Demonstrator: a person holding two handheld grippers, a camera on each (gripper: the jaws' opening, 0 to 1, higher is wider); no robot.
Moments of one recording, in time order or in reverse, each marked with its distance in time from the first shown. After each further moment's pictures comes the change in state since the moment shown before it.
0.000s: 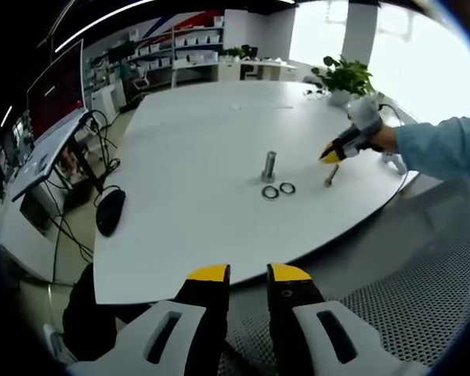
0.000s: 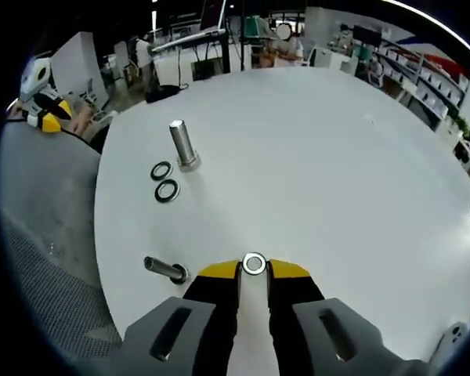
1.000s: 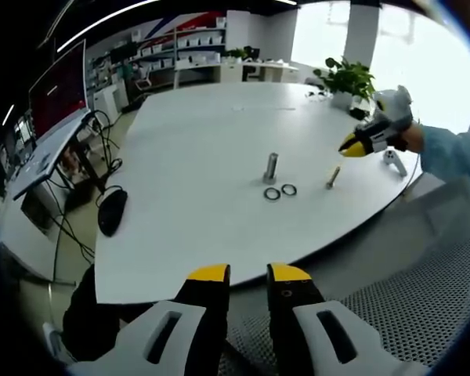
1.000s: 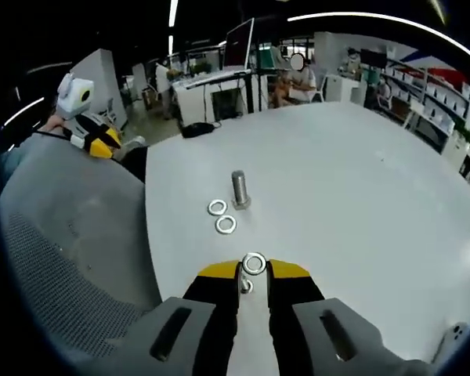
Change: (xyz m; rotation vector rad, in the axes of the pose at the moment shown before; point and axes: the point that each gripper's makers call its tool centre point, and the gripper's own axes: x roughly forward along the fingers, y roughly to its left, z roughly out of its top) left arm -0.001 0.002 0.001 -0.008 -0.007 0.010; right arm -0.055 0.056 0.030 -0.053 -0.140 0.076
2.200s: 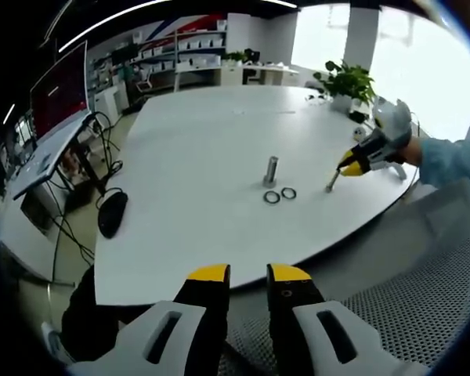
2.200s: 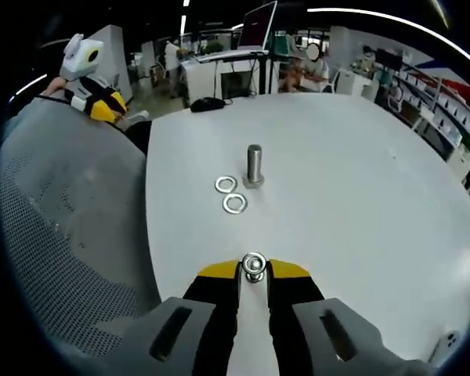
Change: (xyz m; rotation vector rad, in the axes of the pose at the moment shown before) left arm -0.001 0.000 0.003 -0.004 -0.016 -0.002; right arm 0.019 0.010 -0.021 -0.066 0.077 -0.005
